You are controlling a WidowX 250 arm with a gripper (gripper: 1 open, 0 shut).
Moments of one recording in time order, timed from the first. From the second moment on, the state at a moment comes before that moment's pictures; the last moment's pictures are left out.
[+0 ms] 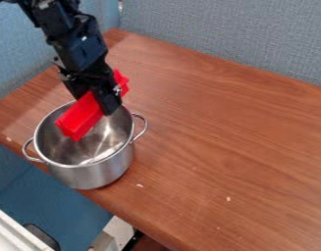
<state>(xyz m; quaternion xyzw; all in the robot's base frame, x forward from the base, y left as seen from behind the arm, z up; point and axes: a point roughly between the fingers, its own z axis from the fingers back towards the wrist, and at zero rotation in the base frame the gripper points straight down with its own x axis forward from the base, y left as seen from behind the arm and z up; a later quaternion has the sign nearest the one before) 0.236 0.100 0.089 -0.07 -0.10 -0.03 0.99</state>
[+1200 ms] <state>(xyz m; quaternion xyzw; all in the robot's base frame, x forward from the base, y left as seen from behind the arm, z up) 0.237 0.146 0.048 -0.09 -0.06 0.00 0.99</state>
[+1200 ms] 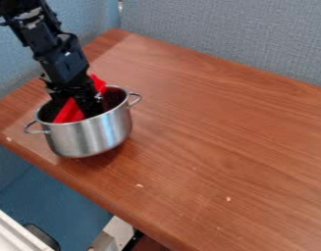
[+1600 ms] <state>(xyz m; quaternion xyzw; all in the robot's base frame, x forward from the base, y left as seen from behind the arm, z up) 0.249 0.113 0.044 -0.12 0.00 0.09 0.99</state>
